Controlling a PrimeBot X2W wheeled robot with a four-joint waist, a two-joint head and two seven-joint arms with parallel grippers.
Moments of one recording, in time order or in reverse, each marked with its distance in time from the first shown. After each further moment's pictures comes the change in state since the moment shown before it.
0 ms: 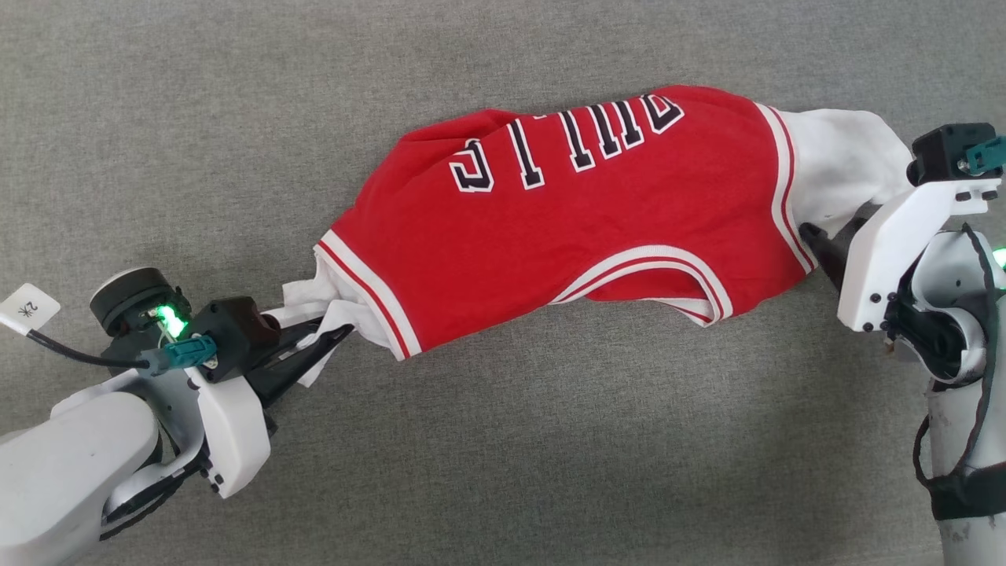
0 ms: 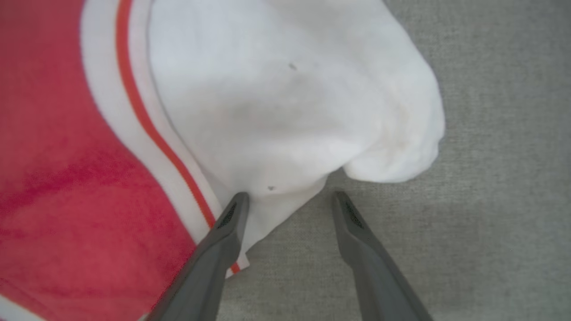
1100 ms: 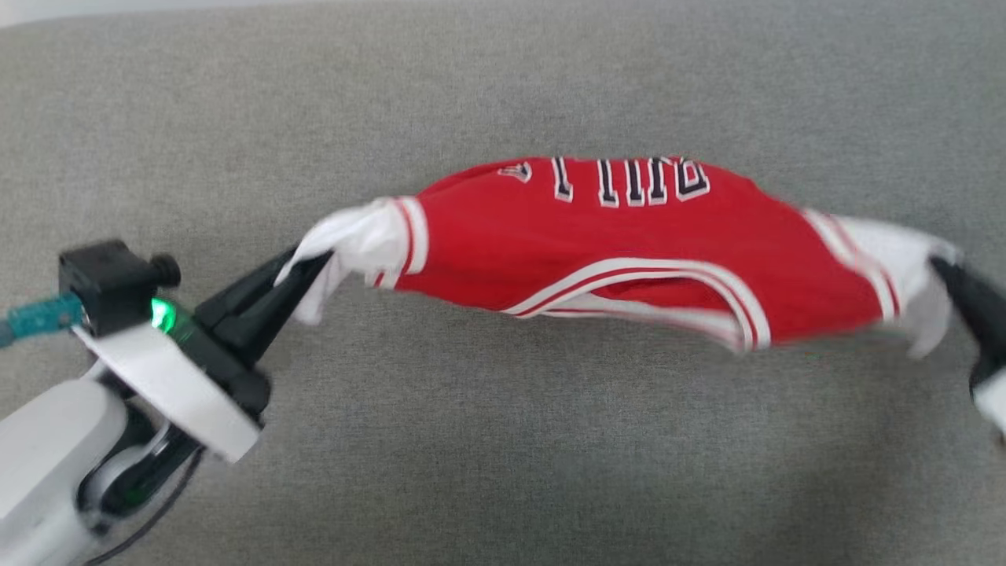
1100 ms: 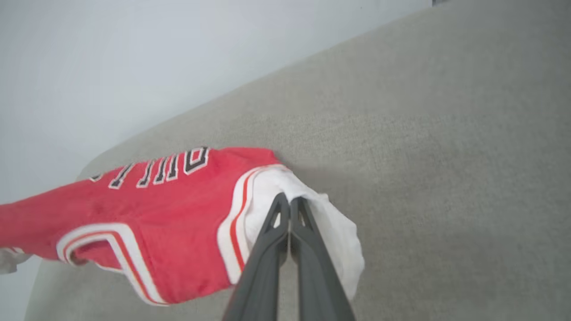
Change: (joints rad) left arm 0.212 -0.019 0.360 -0.142 -0.286 0.000 -0.102; right arm 0.357 0.063 -0.268 -0.573 0.413 0.000 0.030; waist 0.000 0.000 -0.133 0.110
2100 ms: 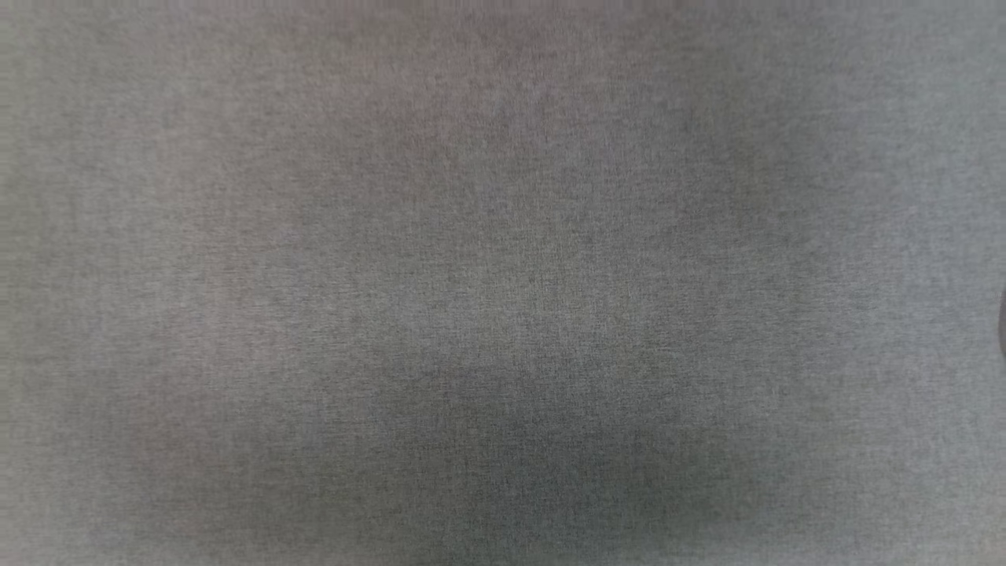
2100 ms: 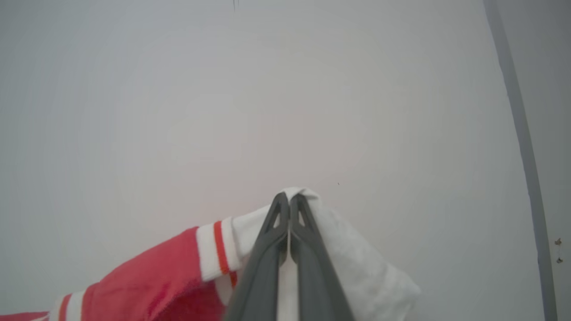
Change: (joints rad) left arm -0.935 -0.160 0.092 0.396 -0.443 0.000 0.065; right arm -1.434 0.053 0.012 0.986 -0.373 0.000 -0.662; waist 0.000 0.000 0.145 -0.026
